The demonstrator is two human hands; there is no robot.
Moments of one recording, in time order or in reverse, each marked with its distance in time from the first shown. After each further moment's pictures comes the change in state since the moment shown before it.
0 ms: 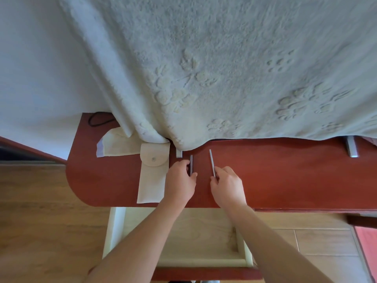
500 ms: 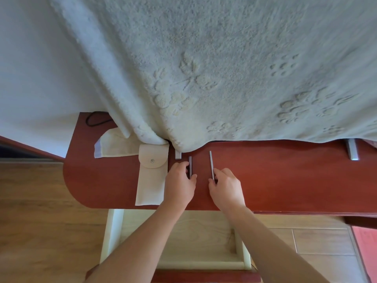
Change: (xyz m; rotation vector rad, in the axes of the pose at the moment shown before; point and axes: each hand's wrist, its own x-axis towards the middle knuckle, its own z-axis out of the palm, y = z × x) left_hand 0.002 -0.002 0.006 0.016 0.006 0.006; right_hand 0.006 0.004 0.004 -0.035 -0.055 0.011
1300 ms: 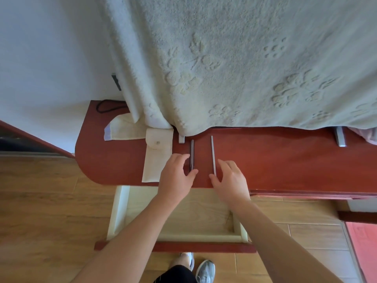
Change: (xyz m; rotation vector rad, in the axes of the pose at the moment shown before) left_hand -0.054 -0.020 -0.029 -0.024 0.070 0.226; right_hand -0.054 0.002 -0.014 0.008 0.039 -0.070
